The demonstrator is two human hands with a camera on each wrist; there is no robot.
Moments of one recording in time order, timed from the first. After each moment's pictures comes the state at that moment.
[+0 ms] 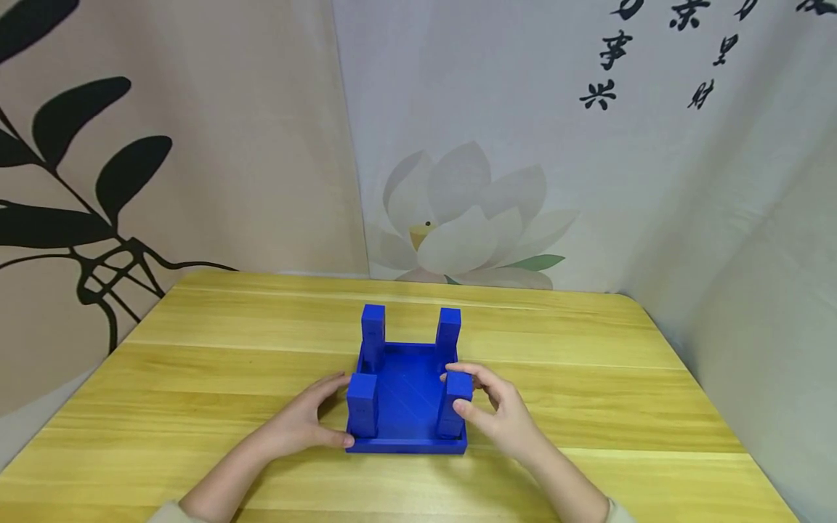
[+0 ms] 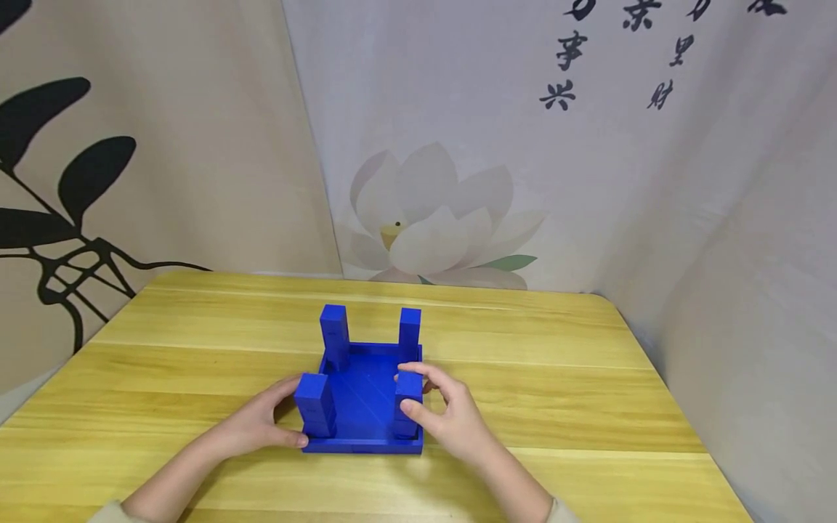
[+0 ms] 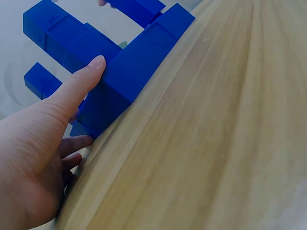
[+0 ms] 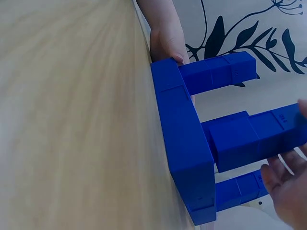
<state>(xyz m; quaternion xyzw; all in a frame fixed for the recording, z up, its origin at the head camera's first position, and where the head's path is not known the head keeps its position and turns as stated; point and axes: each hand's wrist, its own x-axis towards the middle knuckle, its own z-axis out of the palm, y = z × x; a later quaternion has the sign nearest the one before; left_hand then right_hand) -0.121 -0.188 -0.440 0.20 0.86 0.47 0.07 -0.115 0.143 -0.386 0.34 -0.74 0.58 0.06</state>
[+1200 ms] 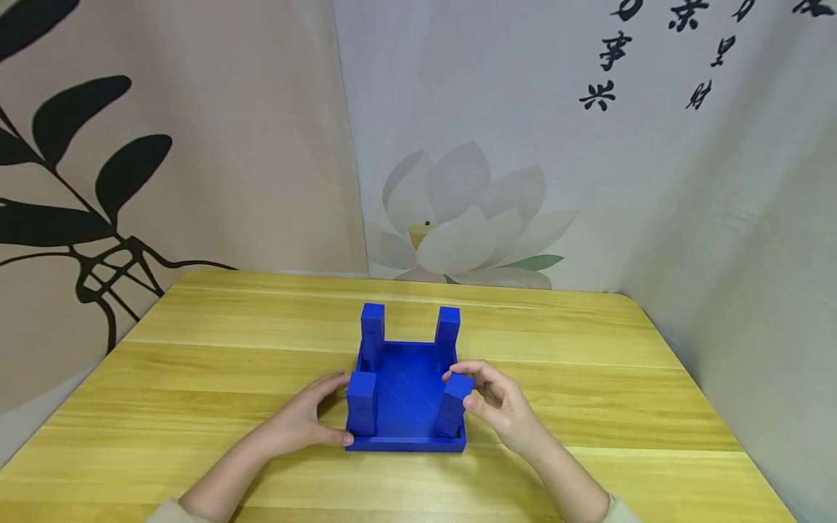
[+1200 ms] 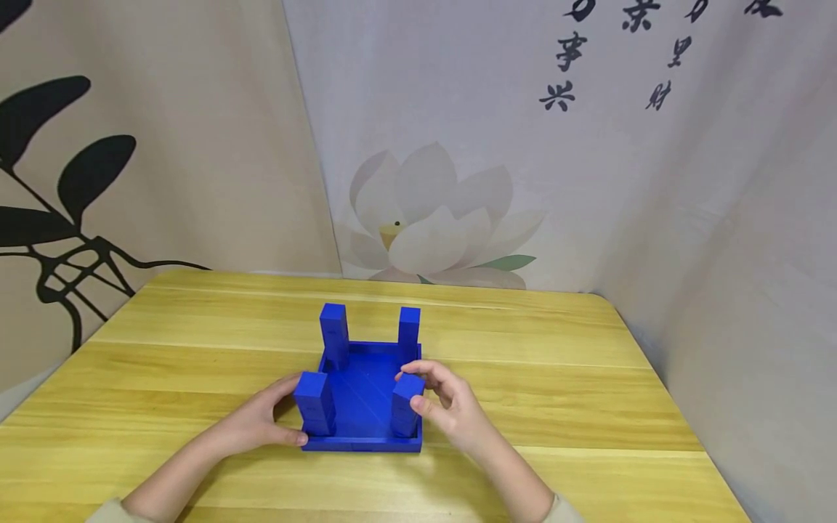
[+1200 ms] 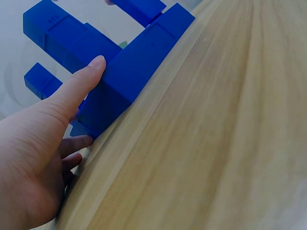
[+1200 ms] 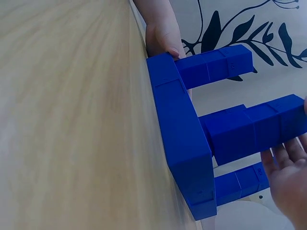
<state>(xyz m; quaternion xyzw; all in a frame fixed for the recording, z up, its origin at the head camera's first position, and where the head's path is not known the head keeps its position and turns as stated) -0.121 -0.189 -0.440 0.19 0.86 0.47 0.07 -0.122 0.148 -0.386 0.40 -0.67 0.63 0.01</state>
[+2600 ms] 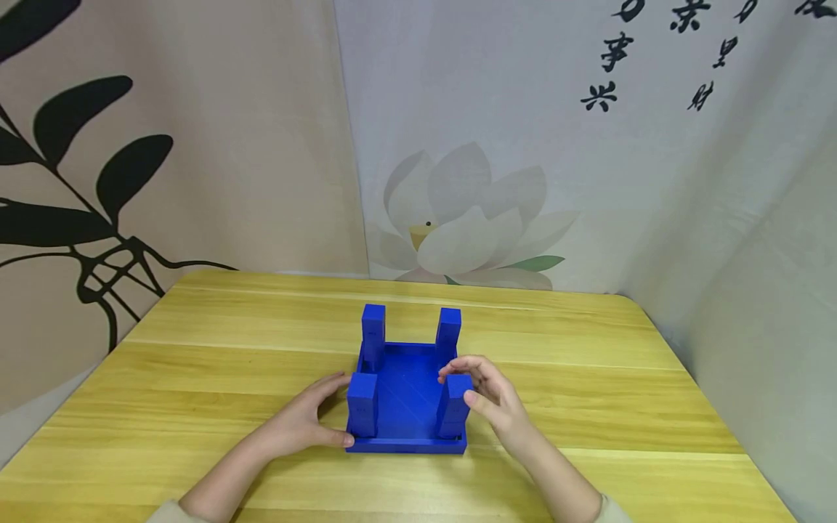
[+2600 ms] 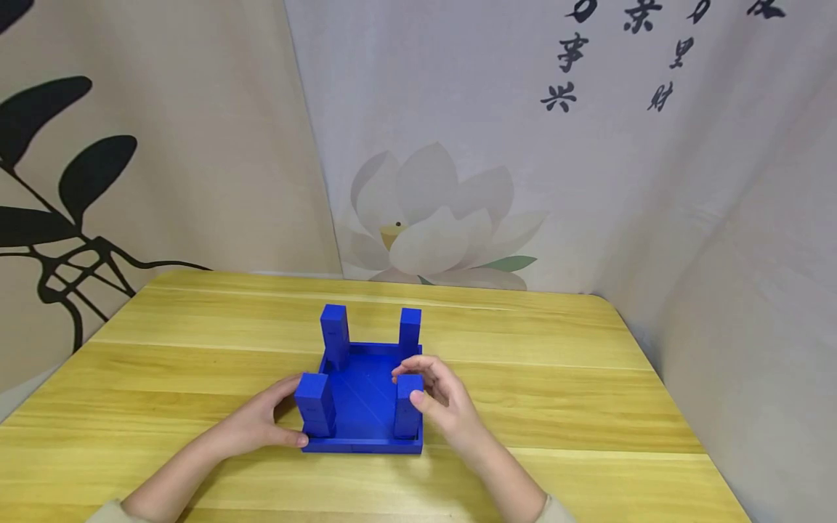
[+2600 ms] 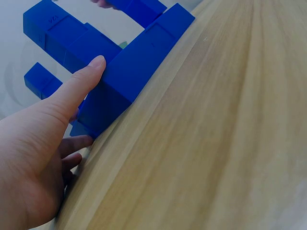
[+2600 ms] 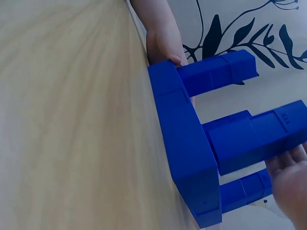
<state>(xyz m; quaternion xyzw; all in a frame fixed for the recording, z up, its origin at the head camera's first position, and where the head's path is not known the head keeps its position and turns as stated) -0.121 -0.188 -0.440 0.20 0.86 0.46 0.07 -0.124 0.140 -0.388 0.40 -0.62 0.68 -0.01</state>
